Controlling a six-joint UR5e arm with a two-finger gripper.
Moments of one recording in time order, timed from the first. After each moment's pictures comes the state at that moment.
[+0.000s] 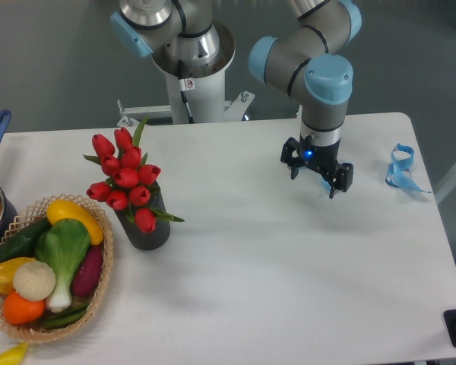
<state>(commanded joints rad) 2.76 -1.80 -1.97 -0.77 1.52 1.38</state>
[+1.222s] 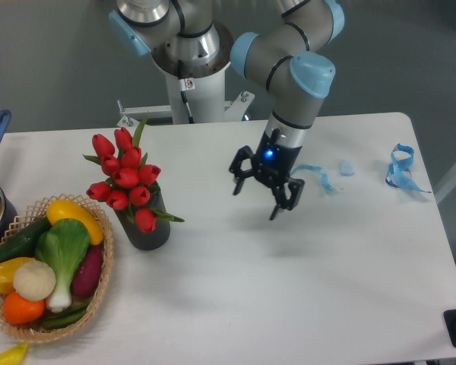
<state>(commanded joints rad) 2.72 -1.75 -2.06 -0.76 0.76 1.35</state>
